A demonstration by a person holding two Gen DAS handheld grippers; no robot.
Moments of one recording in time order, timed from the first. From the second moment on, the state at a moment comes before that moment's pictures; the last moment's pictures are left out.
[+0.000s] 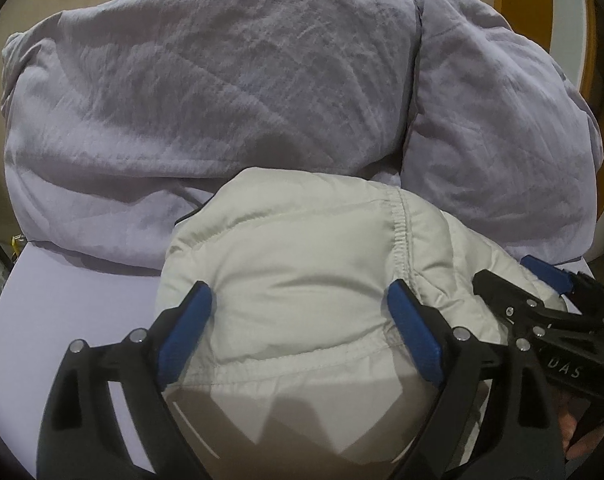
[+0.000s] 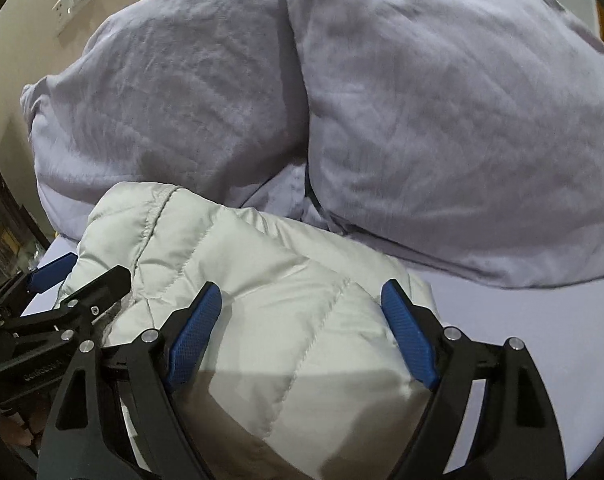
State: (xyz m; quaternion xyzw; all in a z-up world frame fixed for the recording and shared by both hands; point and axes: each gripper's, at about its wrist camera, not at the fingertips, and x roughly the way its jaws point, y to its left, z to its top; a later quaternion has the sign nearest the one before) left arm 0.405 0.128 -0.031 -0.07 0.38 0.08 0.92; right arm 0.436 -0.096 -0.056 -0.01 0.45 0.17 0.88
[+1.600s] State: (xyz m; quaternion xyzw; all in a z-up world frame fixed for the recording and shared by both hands) left arm 0.411 0.117 -0.049 -0.06 0.36 0.09 0.93; right arm 0.441 -0.103 -0.080 0.01 0.43 0.17 0.89
